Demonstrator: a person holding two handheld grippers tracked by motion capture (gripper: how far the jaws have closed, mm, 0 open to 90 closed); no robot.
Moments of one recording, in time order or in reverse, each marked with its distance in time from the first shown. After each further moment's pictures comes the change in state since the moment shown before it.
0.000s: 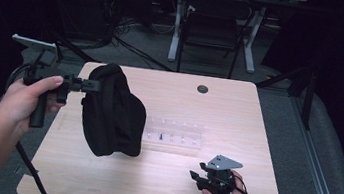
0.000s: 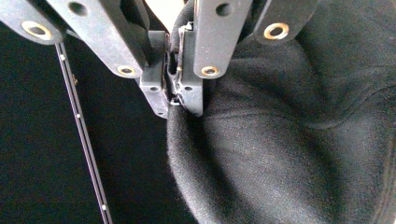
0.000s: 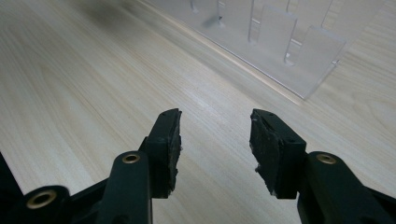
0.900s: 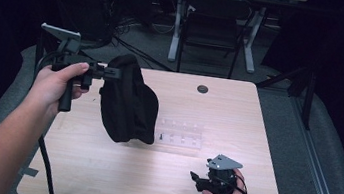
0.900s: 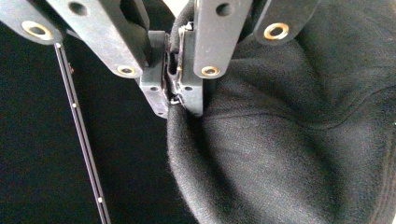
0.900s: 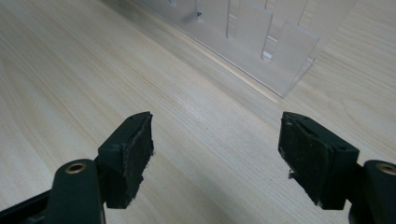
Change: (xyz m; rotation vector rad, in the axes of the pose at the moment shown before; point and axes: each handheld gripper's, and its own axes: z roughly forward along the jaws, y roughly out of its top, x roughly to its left) left arm -0.008 0.032 0.043 -0.002 0.015 -0.004; right arm -0.007 -0.005 0.005 -0.008 -0.062 -0.022
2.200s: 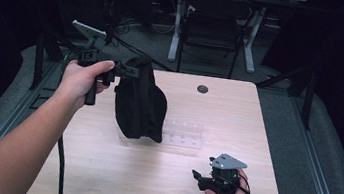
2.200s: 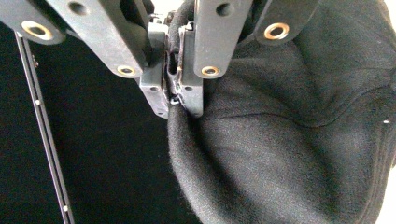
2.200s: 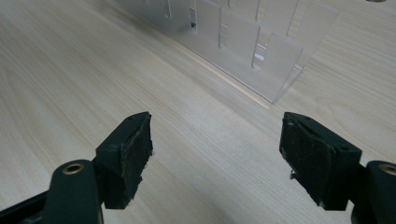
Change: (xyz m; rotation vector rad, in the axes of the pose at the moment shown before) left arm -0.007 0.017 0.047 0.027 0.103 0.022; right arm -0.004 0.002 -0.007 -0.037 -0.009 0.012
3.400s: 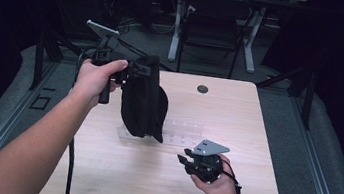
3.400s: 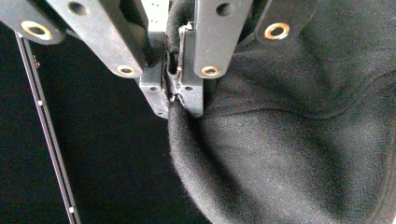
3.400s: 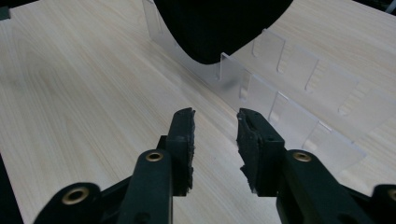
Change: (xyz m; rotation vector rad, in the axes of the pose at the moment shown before) left arm -0.010 0.005 0.025 -0.004 -0.020 0.024; right arm 0.026 0.057 0.015 -0.037 0.112 -0.070
